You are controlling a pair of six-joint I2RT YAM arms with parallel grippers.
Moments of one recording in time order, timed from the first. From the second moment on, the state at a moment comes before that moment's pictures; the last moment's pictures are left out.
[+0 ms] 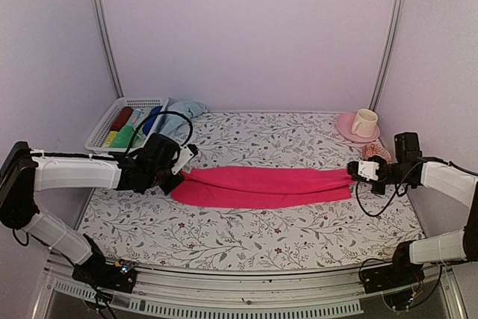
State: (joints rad) left arm -0.70 1.42 0.77 -0.16 -0.44 0.34; right arm -0.02 1.18 0.60 -0.31 -0.57 -1.36
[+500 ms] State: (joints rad) left arm -0.71 1.47 0.77 -0.23 -0.43 0.32; right arm -0.05 1.15 0.61 -0.43 -0.60 -1.47
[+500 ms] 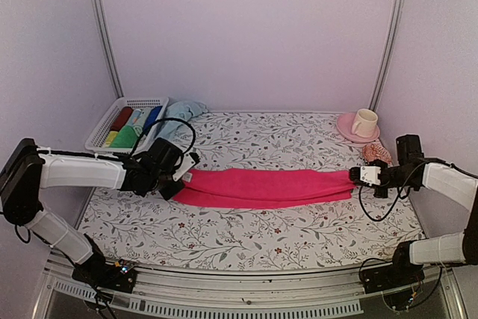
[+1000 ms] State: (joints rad) left arm -0.75 1.48 0.78 -0.32 -0.36 0.28; right arm -0.05 1.19 0.57 -0.36 -0.55 -1.48
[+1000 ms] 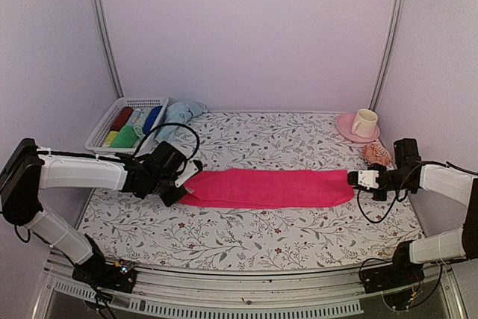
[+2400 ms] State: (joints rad) left arm -0.49 1.67 0.89 -0.24 -0.25 0.08; right arm 0.12 1.60 0.98 -0.47 -0.25 -0.53
